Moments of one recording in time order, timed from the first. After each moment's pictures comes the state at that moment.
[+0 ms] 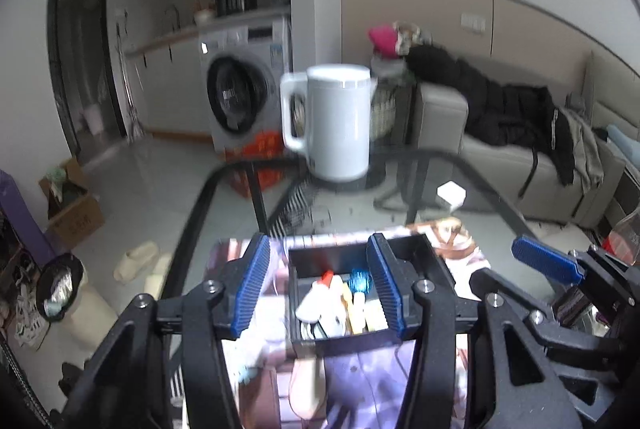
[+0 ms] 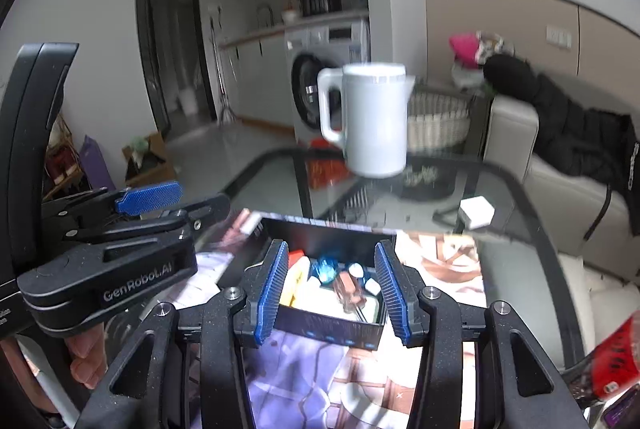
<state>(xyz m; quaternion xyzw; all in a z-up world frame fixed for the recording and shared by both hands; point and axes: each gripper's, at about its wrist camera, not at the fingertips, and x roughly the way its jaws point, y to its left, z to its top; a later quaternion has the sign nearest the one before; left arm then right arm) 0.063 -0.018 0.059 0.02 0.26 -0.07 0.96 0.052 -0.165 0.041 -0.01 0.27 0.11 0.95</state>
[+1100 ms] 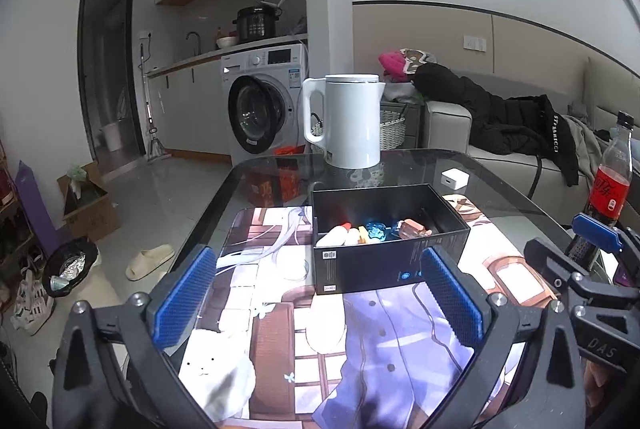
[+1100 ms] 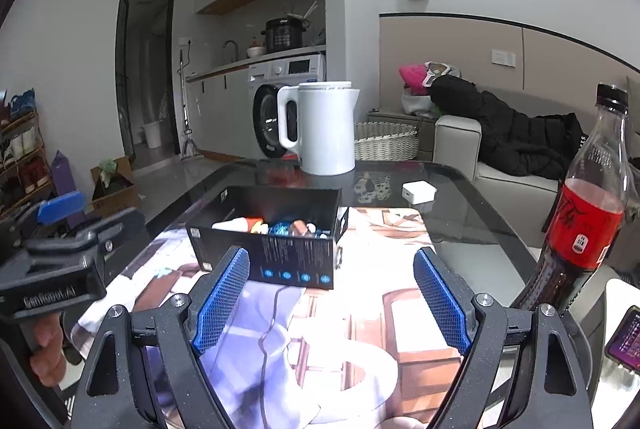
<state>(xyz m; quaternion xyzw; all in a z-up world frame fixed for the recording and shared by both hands) -0.025 0.007 -0.012 0.01 0.21 -0.04 0.98 -0.042 -0.192 -0.019 -0.01 0.20 0.03 0.98</state>
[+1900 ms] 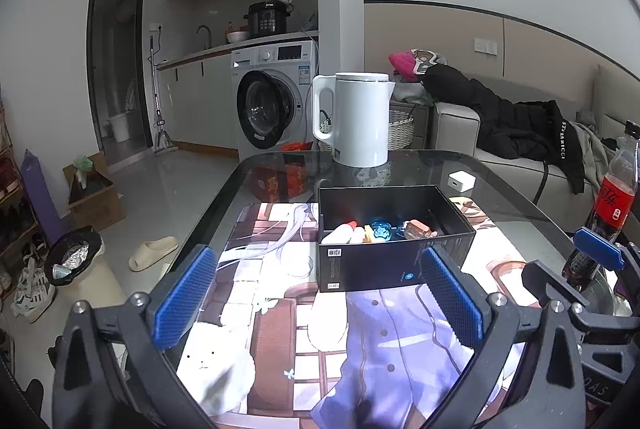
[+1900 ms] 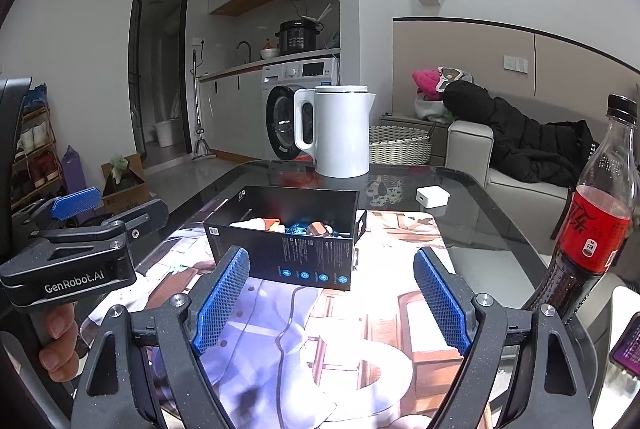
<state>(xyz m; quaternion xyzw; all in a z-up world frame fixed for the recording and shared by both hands) -0.027 0.006 -0.010 0.00 0.22 -0.03 0.98 -0.049 -0.181 -0.022 -0.02 0.20 0.05 0.98</state>
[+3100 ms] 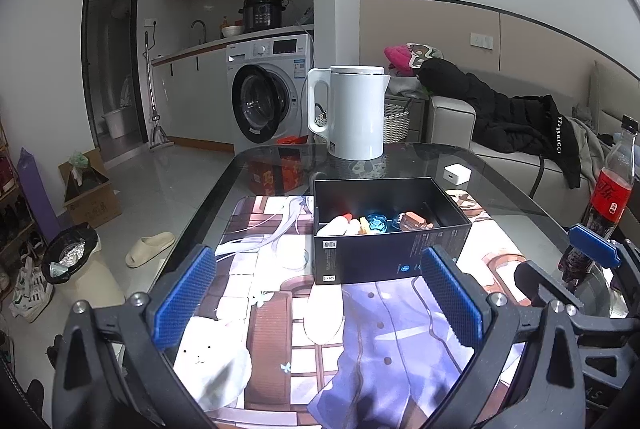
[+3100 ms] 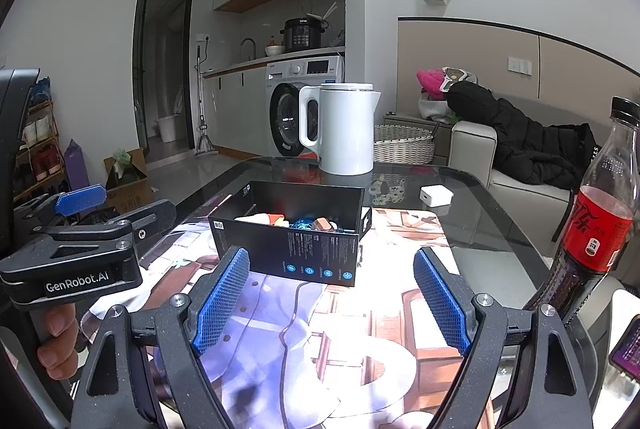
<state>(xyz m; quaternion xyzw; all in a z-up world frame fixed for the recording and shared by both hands) -0.028 0.005 -0.012 0.00 0.23 -0.04 0.97 -0.053 -0.177 -0.024 -0.03 0.20 0.05 0.98</state>
